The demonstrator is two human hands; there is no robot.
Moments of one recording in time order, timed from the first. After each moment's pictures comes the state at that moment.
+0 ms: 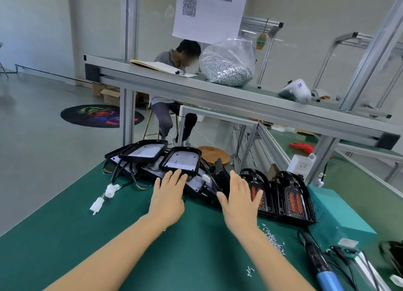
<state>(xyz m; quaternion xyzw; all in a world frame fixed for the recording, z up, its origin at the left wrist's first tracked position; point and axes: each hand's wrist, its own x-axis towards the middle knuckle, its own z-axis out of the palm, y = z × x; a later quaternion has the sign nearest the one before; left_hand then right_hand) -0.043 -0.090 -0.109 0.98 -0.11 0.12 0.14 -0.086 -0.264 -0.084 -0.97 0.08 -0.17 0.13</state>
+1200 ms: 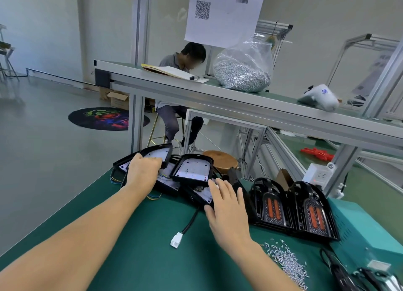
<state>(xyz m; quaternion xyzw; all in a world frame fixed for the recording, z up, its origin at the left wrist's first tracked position) 0.046 -0.001 -0.075 0.96 -0.06 0.27 0.02 -0.070 -0.214 -0.082 -0.98 -0.07 -0.16 0.07</state>
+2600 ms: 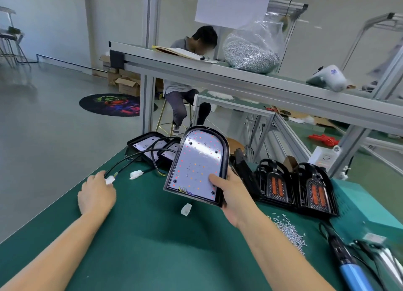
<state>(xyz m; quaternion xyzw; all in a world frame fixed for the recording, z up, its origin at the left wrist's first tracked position) -0.050 0.085 -0.146 0.91 0.25 0.16 0.30 -0.092 -0.196 -0.067 -0.62 0.03 0.06 0.78</state>
